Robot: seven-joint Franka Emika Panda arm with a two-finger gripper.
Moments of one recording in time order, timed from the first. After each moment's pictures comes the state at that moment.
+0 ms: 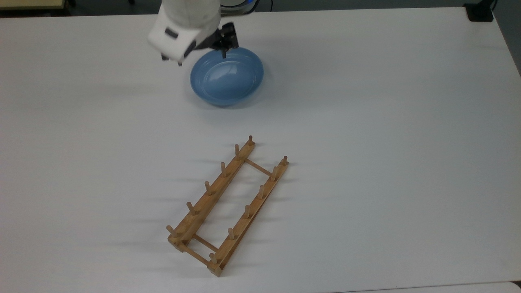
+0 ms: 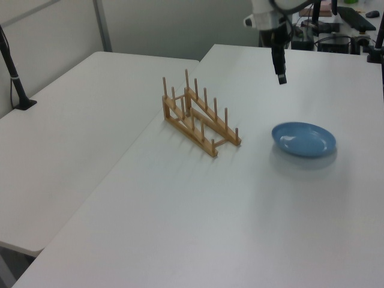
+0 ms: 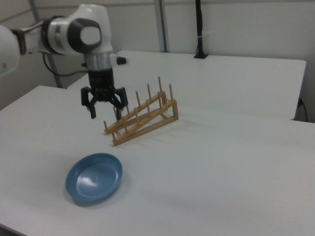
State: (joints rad) arm 0.08 0.21 -0.06 -1.55 -0.07 1.54 -0.22
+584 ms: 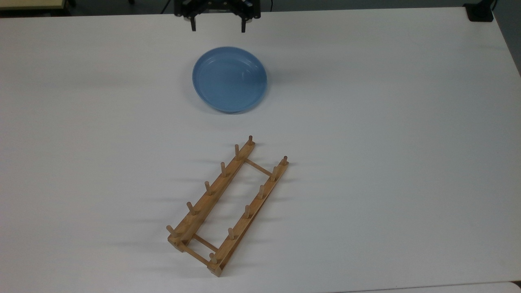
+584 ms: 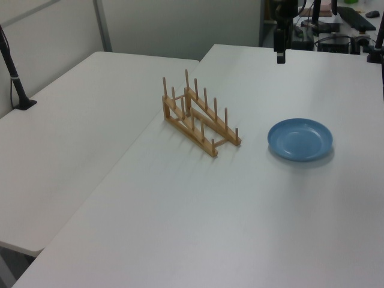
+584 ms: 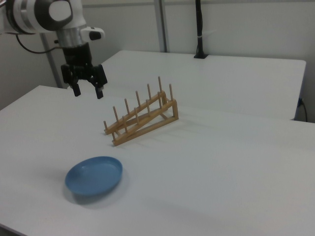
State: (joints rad) arm 0.10 0.07 0.00 -1.55 -0.07 1.55 0.06
